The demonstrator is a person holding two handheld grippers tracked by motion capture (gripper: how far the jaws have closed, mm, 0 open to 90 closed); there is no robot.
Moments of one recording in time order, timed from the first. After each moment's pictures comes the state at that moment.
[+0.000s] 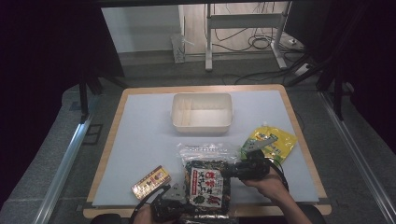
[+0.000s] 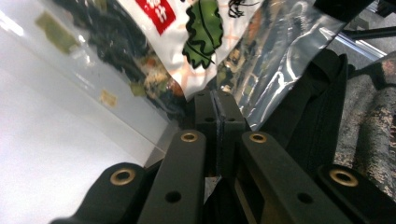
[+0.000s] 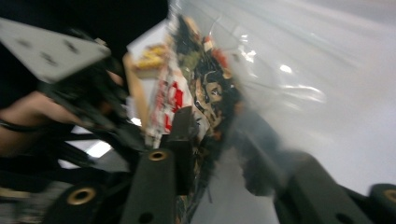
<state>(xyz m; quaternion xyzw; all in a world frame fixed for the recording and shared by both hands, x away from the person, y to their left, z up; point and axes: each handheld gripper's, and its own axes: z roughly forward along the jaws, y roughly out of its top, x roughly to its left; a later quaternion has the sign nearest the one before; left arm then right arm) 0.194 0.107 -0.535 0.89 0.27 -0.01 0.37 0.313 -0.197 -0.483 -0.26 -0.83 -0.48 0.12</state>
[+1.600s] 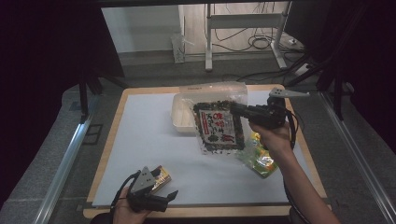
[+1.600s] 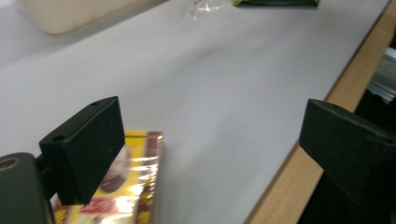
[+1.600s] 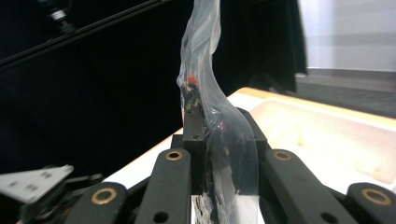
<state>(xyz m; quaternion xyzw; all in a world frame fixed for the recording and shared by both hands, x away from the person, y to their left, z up) 0.200 0.166 -0.503 0.81 0.35 0.16 0.44 0.375 -0.208 -0.353 -0.30 -0.72 -0.62 -0.03</state>
